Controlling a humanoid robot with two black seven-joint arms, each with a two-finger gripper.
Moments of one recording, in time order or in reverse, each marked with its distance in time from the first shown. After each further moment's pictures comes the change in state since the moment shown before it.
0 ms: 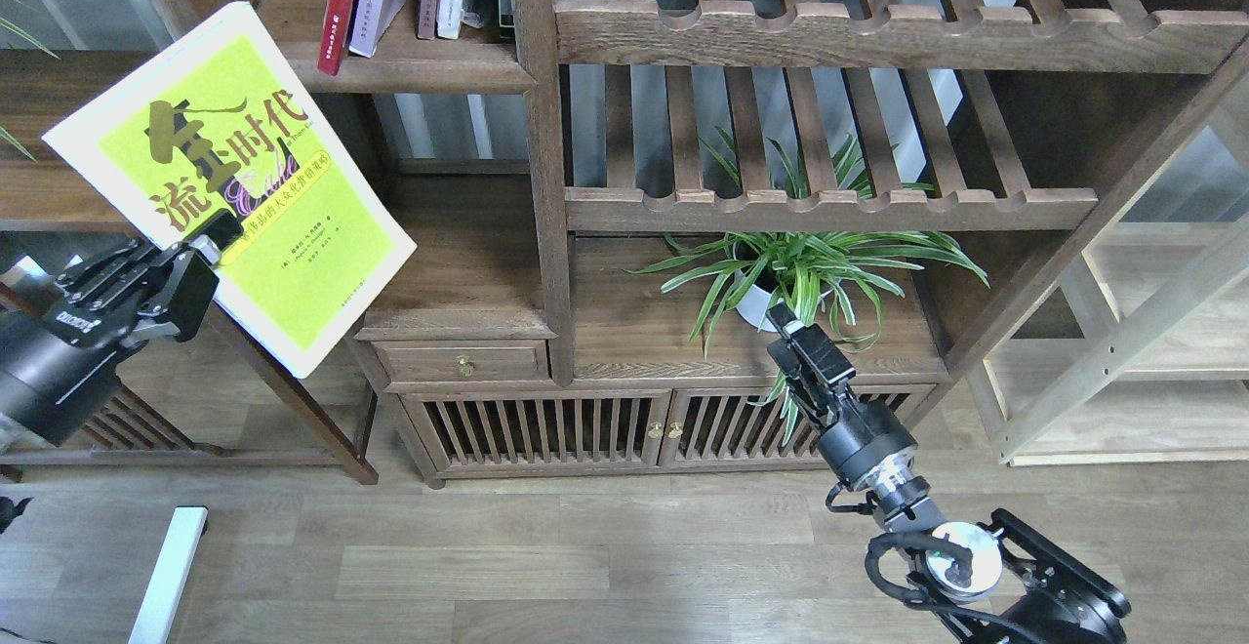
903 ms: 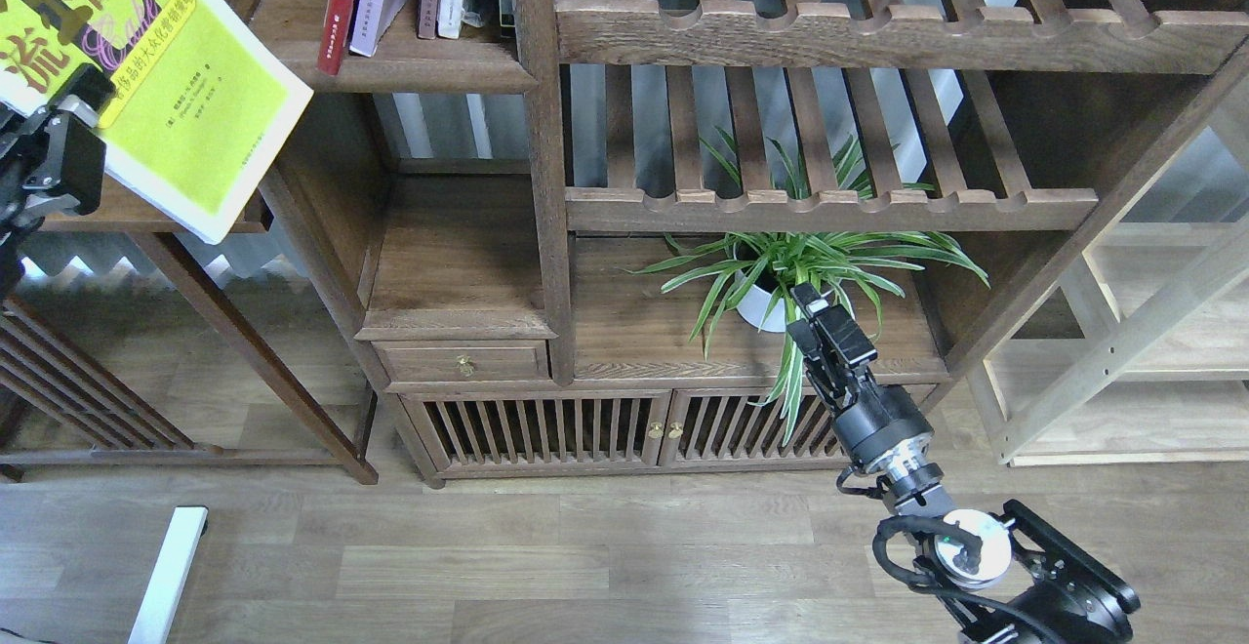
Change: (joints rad) left arm -0.246 -0.082 -0.189 0.011 0.135 0.000 0.059; right arm -0.001 0.005 0.068 0.002 0.002 0.000 0.003
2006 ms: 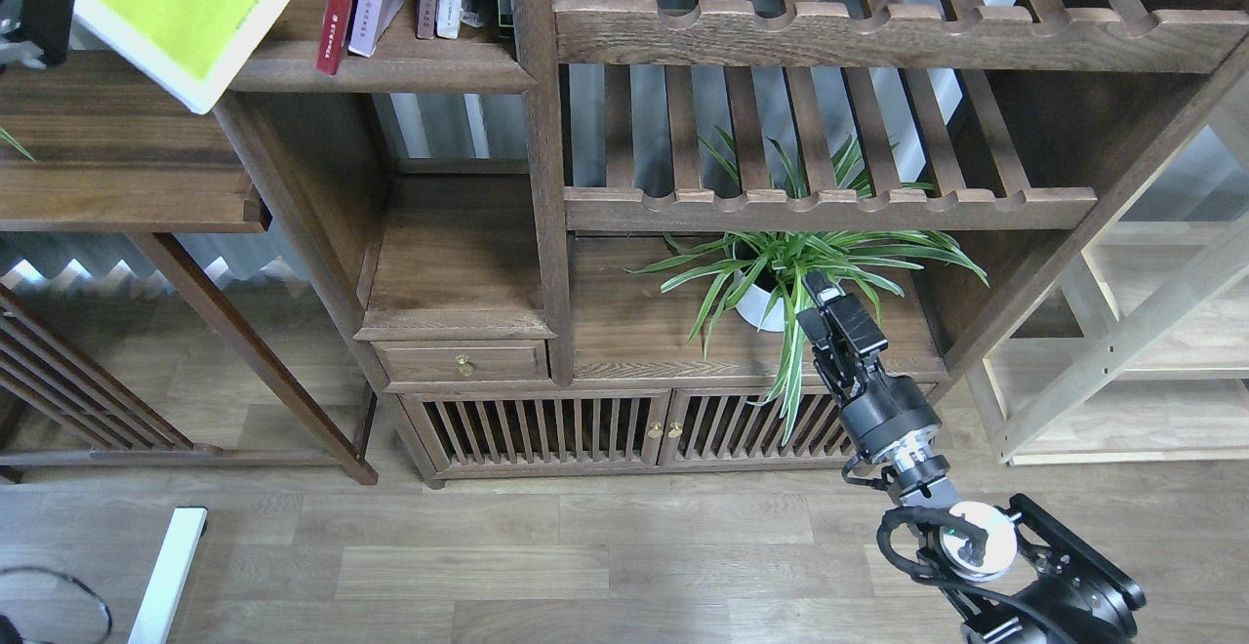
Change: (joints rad) left arm -0.279 0.147 0.086 0.163 -0.044 0.000 0.000; right arm 0.003 -0.001 0.026 0.013 0.007 0.000 -0.001
